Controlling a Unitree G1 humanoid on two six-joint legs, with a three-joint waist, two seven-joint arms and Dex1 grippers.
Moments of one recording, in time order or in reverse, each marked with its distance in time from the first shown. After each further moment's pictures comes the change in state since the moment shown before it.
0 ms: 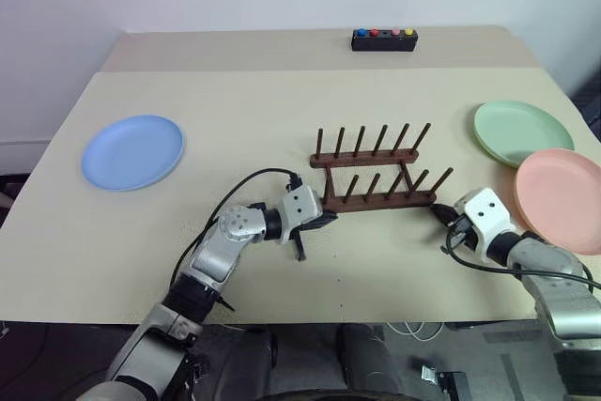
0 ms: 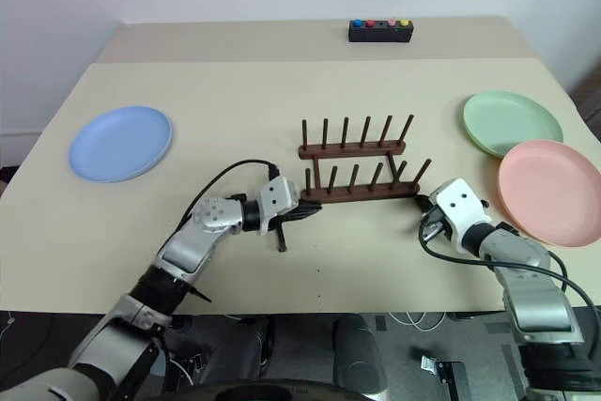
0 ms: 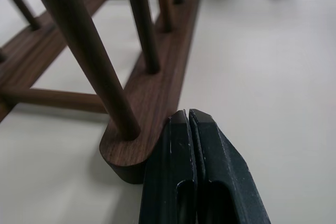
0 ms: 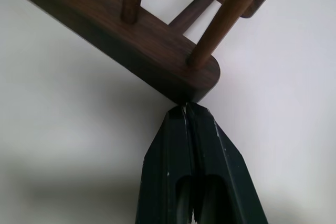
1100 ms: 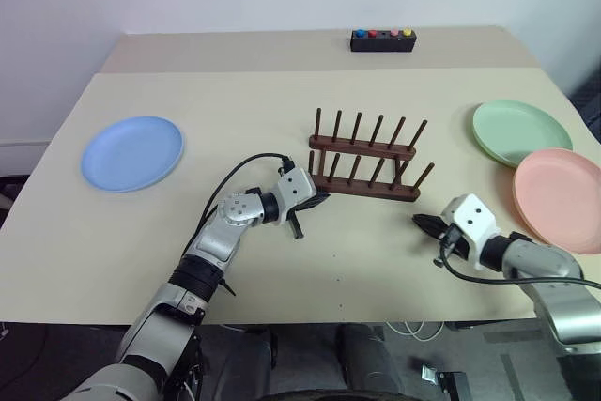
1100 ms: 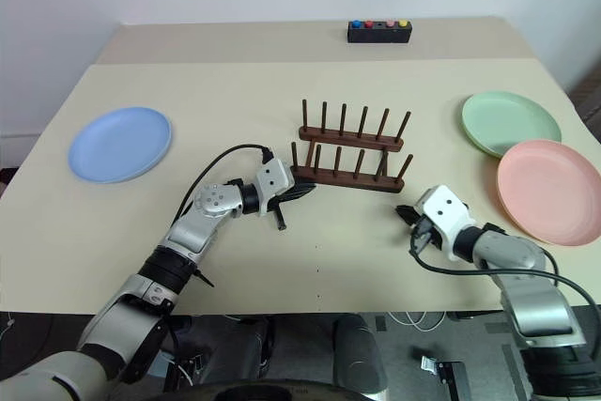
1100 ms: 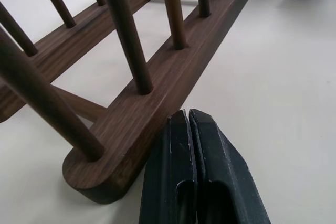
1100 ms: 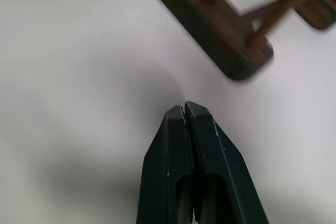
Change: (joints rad) left arm -0.078 -0.021 0.036 0.161 0.006 -0.102 0.012; right arm 0.004 -0.003 0.063 -0.119 0.041 0.051 0.095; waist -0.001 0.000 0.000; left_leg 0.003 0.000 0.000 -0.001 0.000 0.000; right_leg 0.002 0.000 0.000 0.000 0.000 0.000
